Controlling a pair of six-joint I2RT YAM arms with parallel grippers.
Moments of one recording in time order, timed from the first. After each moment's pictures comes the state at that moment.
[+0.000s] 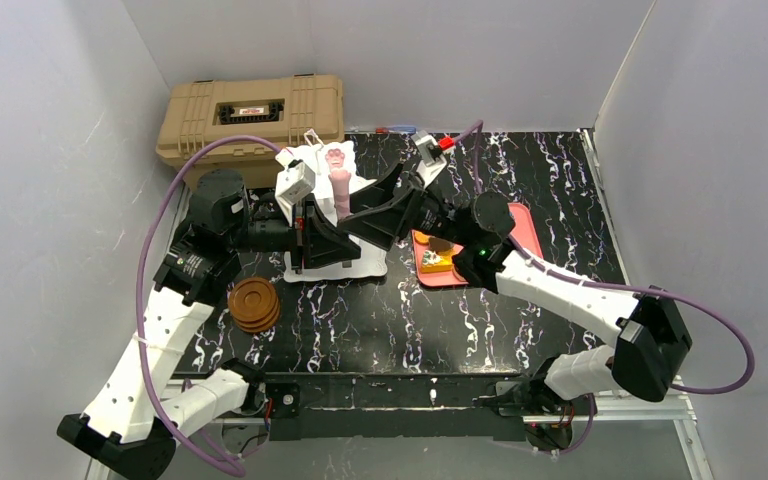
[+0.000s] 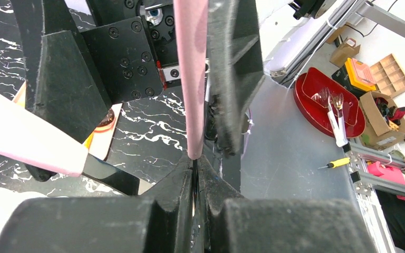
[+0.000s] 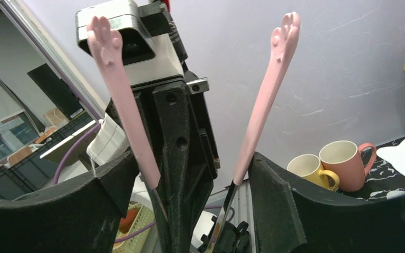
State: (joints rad) left arm -0.45 0.95 1.23 -0.48 1.04 -0.13; right arm 0.91 1.35 1.03 0.87 -0.53 0.91
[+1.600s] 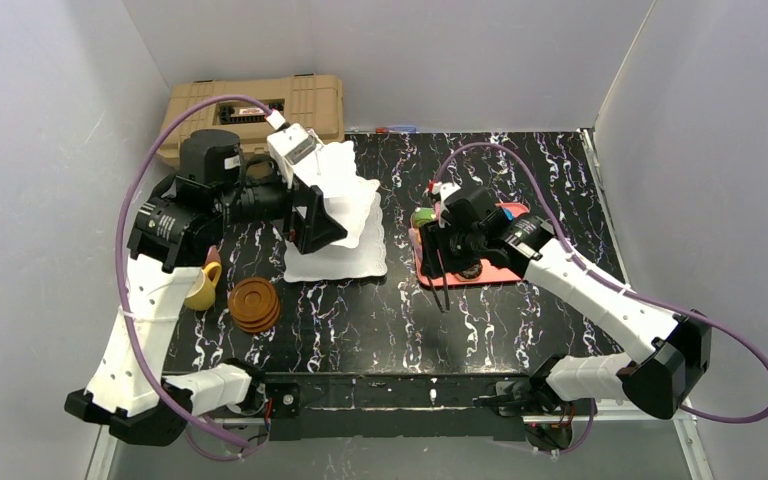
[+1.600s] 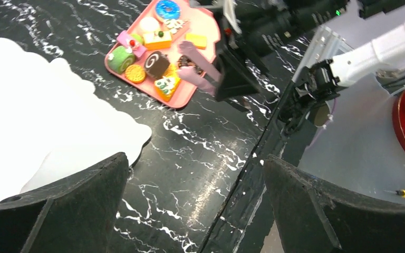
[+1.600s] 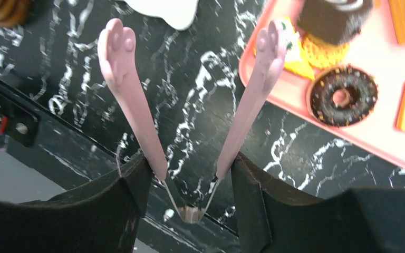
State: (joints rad) left arm -0.41 1.15 1.67 -1.04 0.66 0.09; right arm 0.79 1.26 1.20 -0.77 -0.08 0.36
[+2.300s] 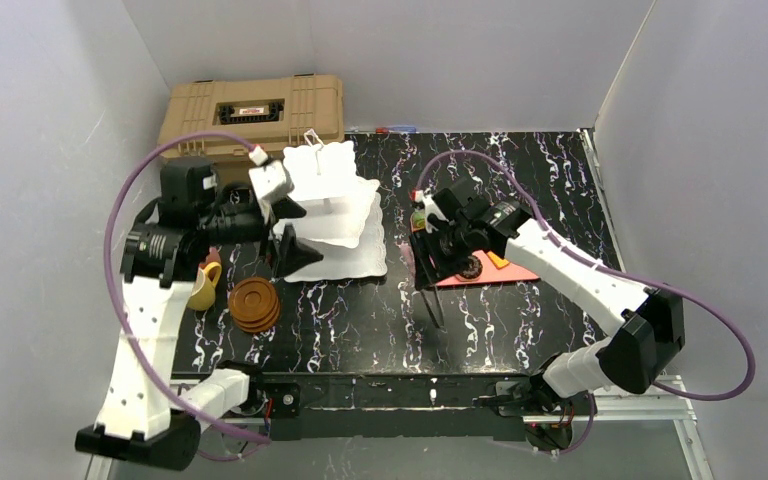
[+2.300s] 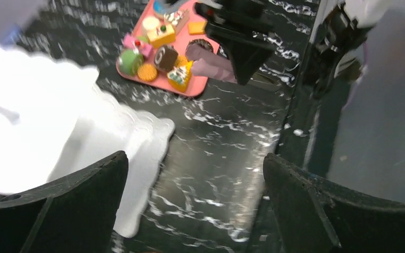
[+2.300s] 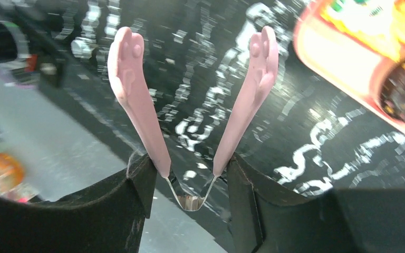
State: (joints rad) left arm -0.16 1.08 1.51 -1.09 0.93 0.40; right arm 0.76 1.40 1.25 -0.96 -0.26 0.29
